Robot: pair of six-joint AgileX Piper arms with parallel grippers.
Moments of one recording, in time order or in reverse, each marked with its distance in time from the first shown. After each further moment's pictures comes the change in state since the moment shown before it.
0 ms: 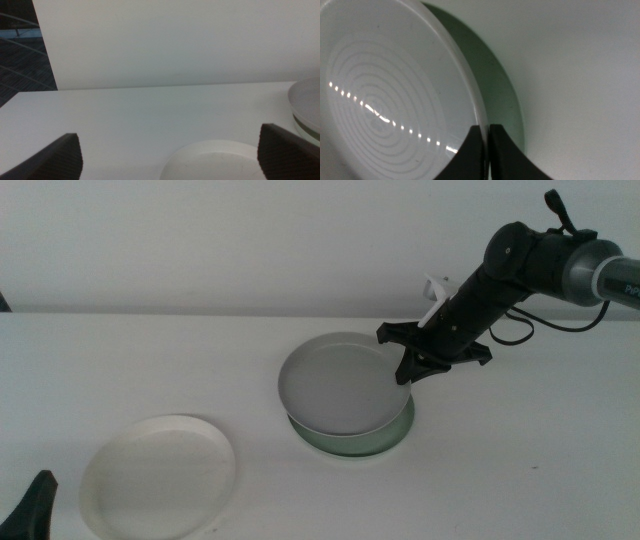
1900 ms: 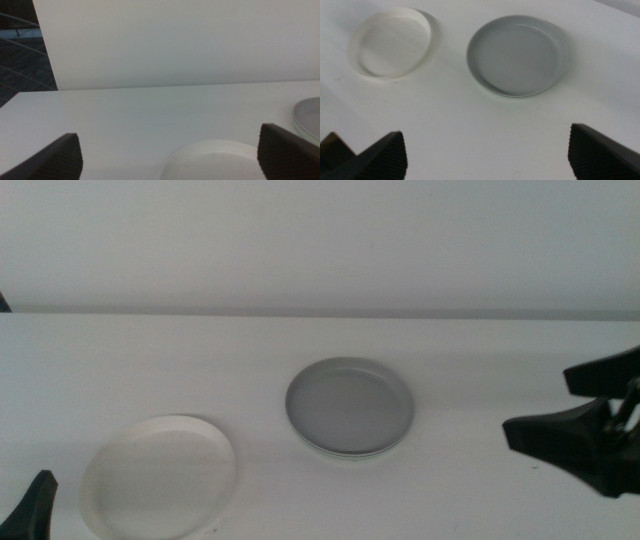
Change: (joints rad) left arm 0.000 0.000 0.000 0.000 0.000 0.000; right arm 0.095 -1.277 0.811 0.016 -0.116 -0.395
